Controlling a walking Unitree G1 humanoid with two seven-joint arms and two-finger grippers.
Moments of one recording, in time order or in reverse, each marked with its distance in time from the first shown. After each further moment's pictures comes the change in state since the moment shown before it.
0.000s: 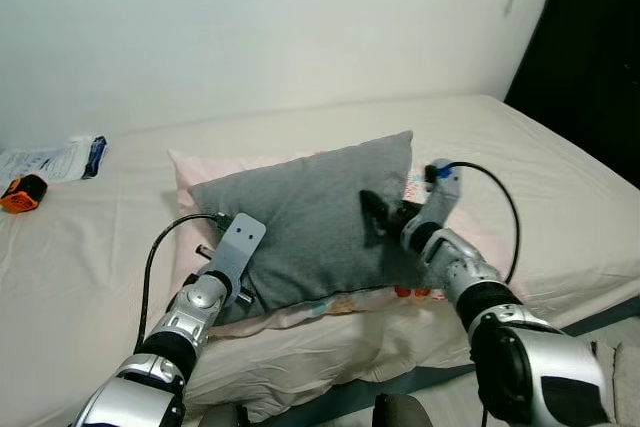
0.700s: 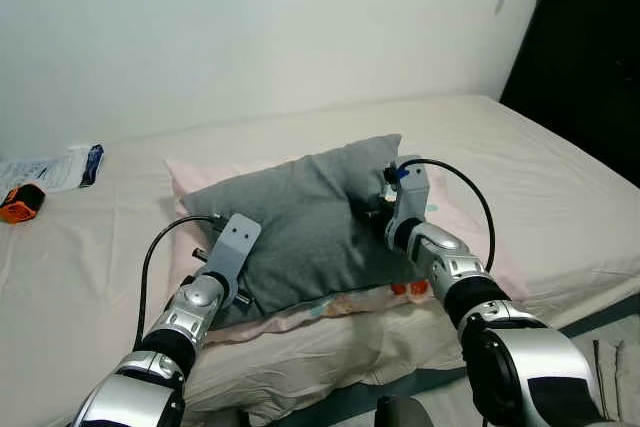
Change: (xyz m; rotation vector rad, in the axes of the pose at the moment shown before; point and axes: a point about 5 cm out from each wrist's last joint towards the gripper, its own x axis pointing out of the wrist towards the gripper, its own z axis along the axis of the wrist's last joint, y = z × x) left arm 0.001 0.007 0.010 -0.079 -0.041 0.001; right arm 0.008 0.006 0.011 -0.263 0.016 -0.119
